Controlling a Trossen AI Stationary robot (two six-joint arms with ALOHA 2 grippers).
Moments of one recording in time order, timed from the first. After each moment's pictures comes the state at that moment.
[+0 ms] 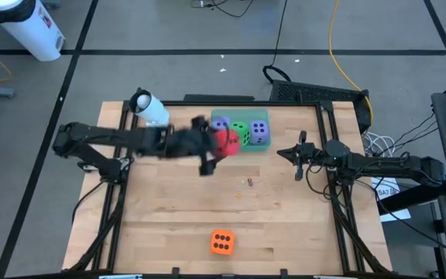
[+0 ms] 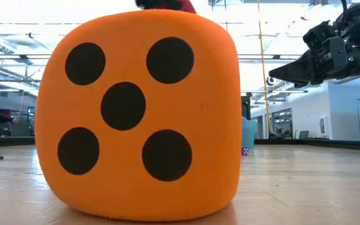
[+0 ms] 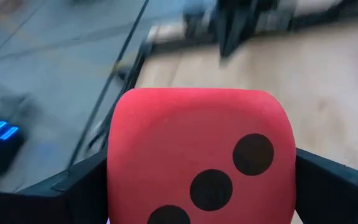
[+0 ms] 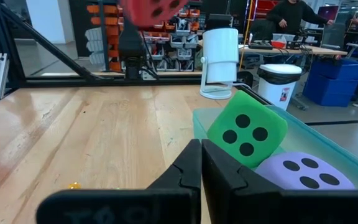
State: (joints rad) left arm -0.06 1.48 1.40 -0.47 -0.35 0.15; right arm -0.22 0.48 0.02 0.42 -0.06 -0.04
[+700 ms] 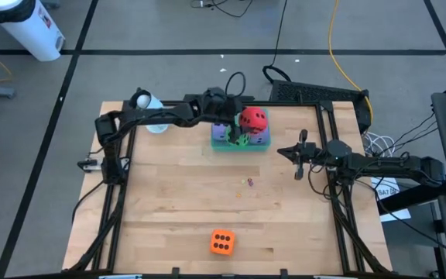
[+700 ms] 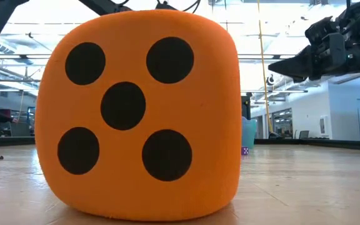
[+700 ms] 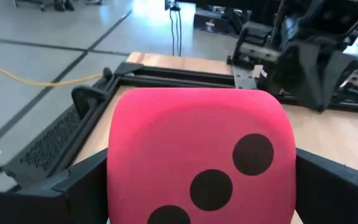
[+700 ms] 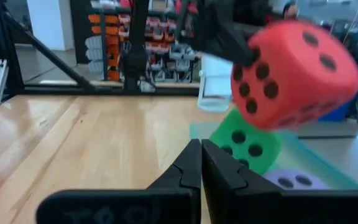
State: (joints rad) left arm 0.39 1.88 1.40 0.14 0.30 0.07; right arm -0.22 0.49 0.02 0.49 -0.05 -0.07
